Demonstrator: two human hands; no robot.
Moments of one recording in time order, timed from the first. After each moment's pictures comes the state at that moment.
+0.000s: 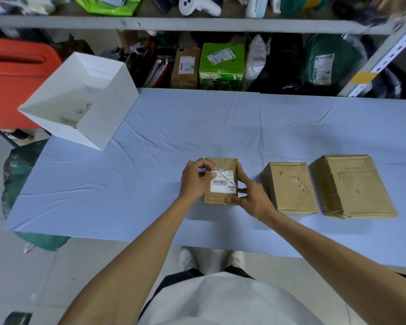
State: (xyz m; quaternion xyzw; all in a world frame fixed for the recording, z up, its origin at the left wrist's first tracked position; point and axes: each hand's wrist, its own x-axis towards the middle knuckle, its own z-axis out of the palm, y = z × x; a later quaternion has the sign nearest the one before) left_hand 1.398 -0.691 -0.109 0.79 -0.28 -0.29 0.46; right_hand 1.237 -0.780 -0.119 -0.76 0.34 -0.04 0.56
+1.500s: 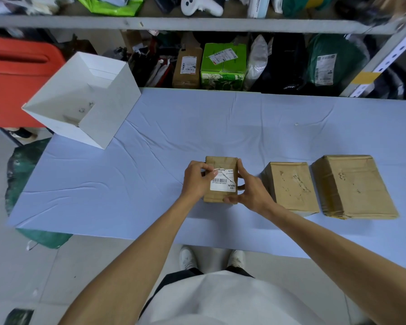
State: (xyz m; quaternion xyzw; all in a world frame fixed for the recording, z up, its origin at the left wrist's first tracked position) left_hand 1.393 -0.694 -0.105 0.81 -0.23 -0.32 0.44; right_hand 1.245 -0.790 -0.110 -0.77 0.34 -0.01 0.54
